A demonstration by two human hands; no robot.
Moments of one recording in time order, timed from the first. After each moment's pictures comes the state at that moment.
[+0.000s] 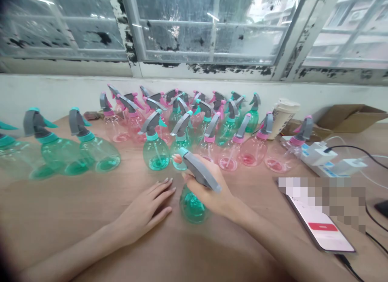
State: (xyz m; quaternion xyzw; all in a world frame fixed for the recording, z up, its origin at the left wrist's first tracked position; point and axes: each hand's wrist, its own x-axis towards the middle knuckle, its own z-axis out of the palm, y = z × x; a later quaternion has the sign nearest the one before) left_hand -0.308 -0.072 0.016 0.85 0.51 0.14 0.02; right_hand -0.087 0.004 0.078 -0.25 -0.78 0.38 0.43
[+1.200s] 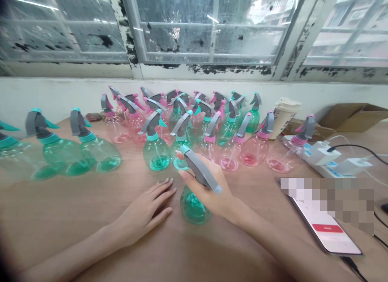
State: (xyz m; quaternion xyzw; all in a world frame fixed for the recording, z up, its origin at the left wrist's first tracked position) left_hand -0.309 -0.072 0.018 0.85 0.51 0.12 0.02; right_hand -0.090 -0.002 0.082 -0.29 -0.77 0.35 0.45
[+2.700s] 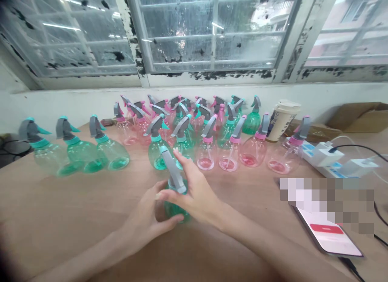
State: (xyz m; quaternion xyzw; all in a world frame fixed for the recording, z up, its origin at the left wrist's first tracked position) left_hand -0.264 -0.100 0.046 0.73 0.58 0.33 0.14; right_hand -0.096 -0.016 0.075 -0.22 -0.79 0.39 0.42
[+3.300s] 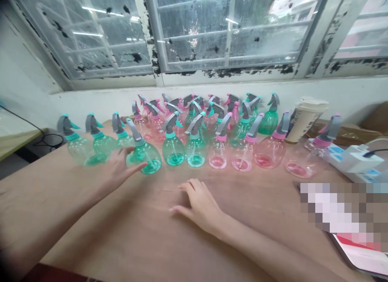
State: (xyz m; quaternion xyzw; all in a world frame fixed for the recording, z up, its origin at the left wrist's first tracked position) left_hand -0.407 -0.069 0.077 0.62 0.73 0.22 -0.15; right_hand -0.114 -0.030 0.015 -0.26 -0.88 0.25 0.30
